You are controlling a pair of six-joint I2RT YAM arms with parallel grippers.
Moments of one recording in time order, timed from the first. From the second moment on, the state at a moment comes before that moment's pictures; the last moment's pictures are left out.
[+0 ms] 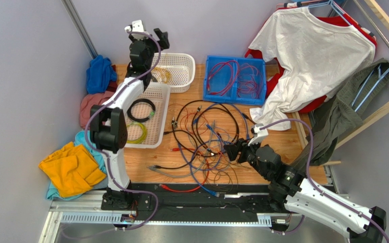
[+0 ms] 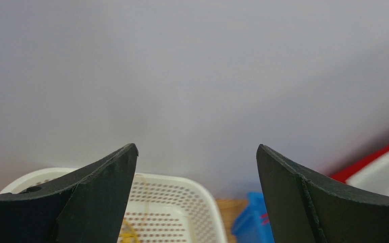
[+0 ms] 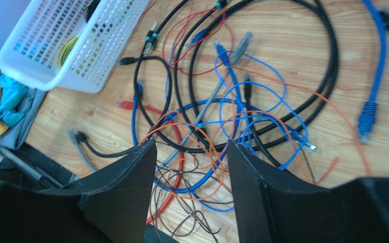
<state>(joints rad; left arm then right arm) -0.20 2.01 1.71 0.50 -0.09 -0.31 0.94 0.52 0.37 -0.14 0.35 0.56</state>
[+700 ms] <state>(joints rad) -0.85 1.26 0.82 0.07 -0.35 -0.56 0.92 0.87 0.60 -0.22 0.43 0.58</state>
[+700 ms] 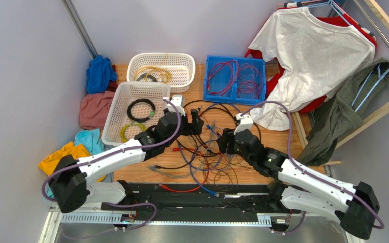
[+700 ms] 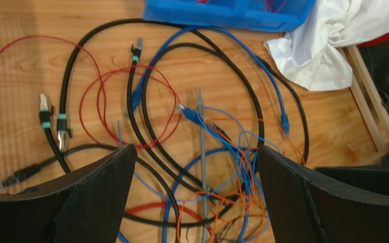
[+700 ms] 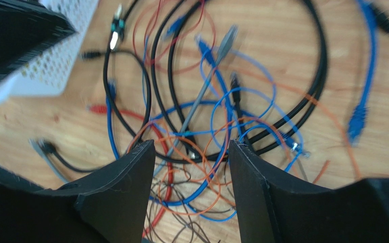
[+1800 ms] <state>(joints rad) -0.87 0.87 0.68 -0.05 -0.45 -0.64 1.09 0.75 1.04 -0.26 0.39 0.46</state>
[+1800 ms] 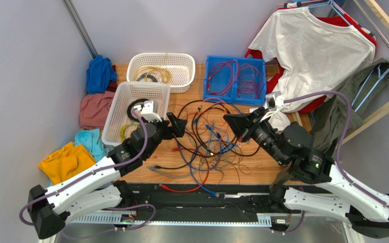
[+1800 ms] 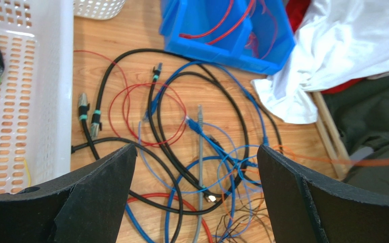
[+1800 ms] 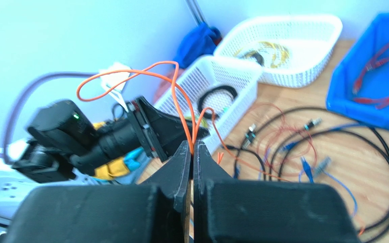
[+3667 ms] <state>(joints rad) -0.86 0.99 1.01 0.36 0.04 -0.35 1.09 0.51 0.90 -0.40 0.40 0.51</state>
